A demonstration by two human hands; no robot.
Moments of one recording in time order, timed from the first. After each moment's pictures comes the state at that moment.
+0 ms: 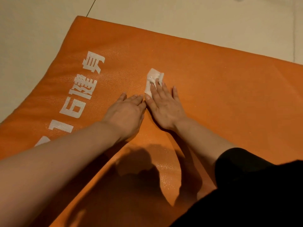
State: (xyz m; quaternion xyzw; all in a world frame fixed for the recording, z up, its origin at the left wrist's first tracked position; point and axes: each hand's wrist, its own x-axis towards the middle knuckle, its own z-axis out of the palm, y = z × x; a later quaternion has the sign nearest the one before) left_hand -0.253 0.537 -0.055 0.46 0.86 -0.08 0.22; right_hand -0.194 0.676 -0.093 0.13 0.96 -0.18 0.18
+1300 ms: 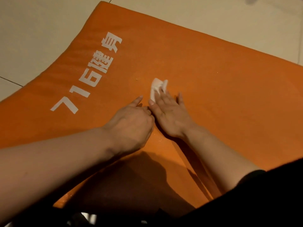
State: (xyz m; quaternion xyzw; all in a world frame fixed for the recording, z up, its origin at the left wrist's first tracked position) left_hand -0.169 0.492 -0.014 0.55 0.81 -0.13 0.19; right_hand -0.123 0.628 -0.042 0.11 0.94 -0.19 0.25
